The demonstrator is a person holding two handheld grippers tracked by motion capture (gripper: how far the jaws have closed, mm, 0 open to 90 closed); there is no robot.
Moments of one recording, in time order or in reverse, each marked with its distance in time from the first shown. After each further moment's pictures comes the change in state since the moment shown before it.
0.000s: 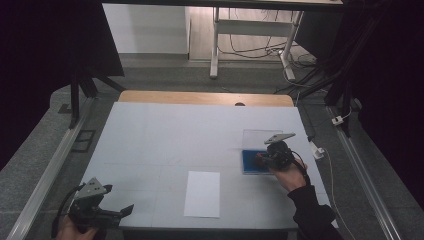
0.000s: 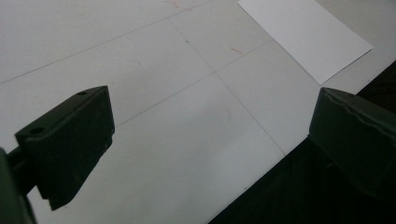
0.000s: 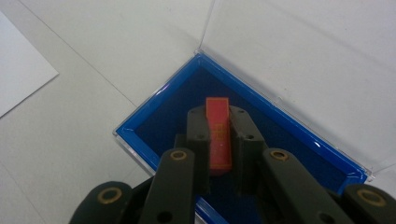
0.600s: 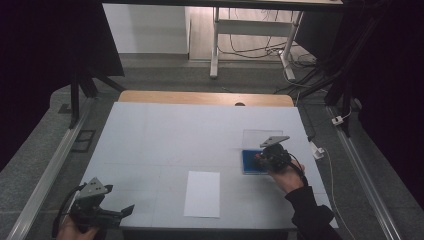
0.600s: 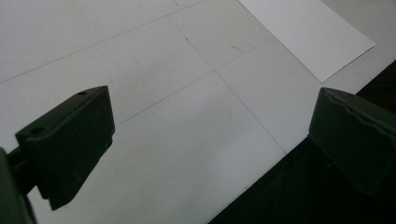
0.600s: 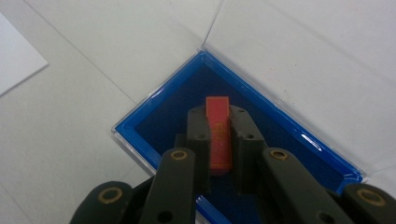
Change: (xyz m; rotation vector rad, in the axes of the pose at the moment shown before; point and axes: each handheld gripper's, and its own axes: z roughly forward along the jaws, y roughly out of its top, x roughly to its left) left arm -0.001 0.001 0.001 0.012 0.003 0.006; right arm 0.014 0.001 0.002 0.018 -0.065 -0.063
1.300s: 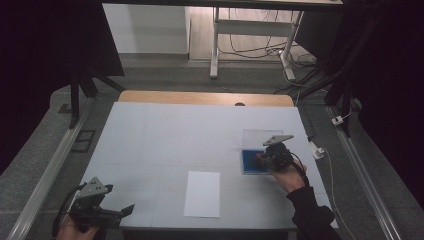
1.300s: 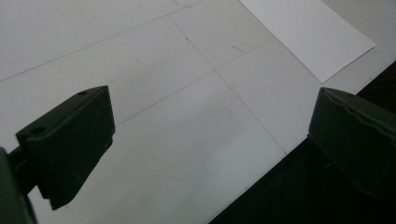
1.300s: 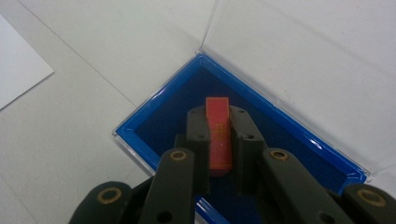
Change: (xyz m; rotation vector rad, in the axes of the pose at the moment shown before) left arm 0.001 0.000 0.001 0.000 -0.003 -0.006; right arm -0.007 -0.003 -0.001 -0.026 0.037 0.043
